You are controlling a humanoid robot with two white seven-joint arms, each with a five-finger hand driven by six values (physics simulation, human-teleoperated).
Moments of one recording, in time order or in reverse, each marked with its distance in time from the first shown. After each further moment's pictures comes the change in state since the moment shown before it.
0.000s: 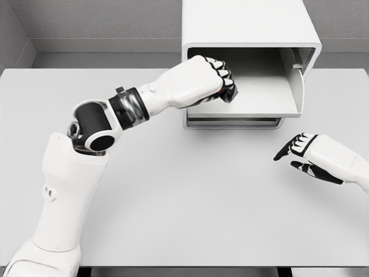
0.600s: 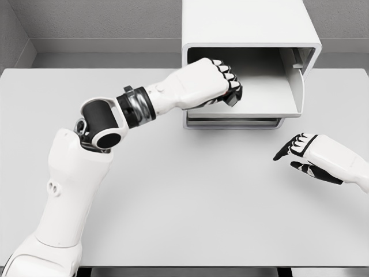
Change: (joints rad) left arm -0.020 0.000 -0.034 0.030 -0.015 0.000 0.000; right arm 0.000 0.001 0.000 -0.001 0.000 0.000 0.001
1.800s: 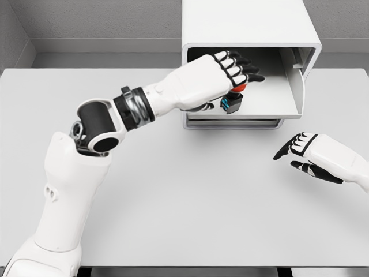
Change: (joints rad) left arm 0.029 0.000 0.003 -0.091 0.003 0.000 0.000; right arm -0.005 0.000 -0.001 0.000 -0.002 0.000 0.003
